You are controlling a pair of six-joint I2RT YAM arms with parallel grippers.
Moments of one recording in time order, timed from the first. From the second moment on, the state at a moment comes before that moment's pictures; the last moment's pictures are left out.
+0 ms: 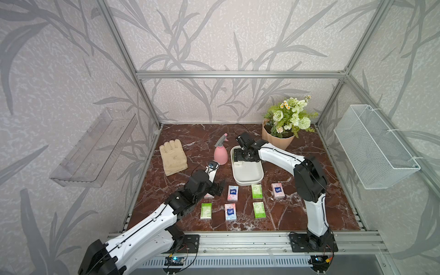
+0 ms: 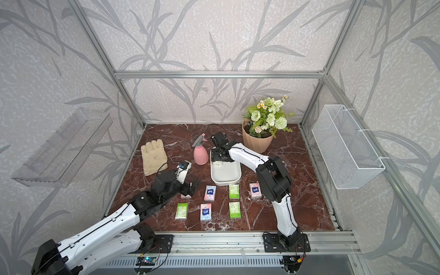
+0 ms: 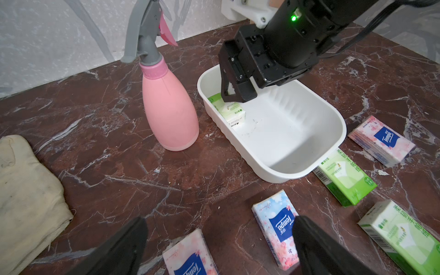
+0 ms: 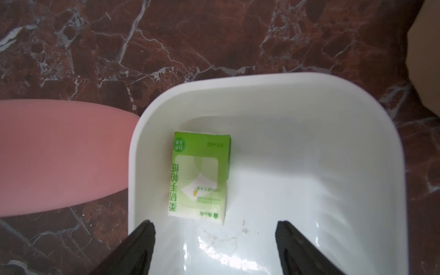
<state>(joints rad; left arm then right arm) -0.69 0.87 0.53 -0.20 -0.17 -0.08 0.66 2.11 1.69 -0.65 0.11 0.60</state>
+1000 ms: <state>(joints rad) -0.69 0.90 0.53 -0.20 -0.18 -0.08 0.62 2.32 1.97 -0.85 0.09 0.51</state>
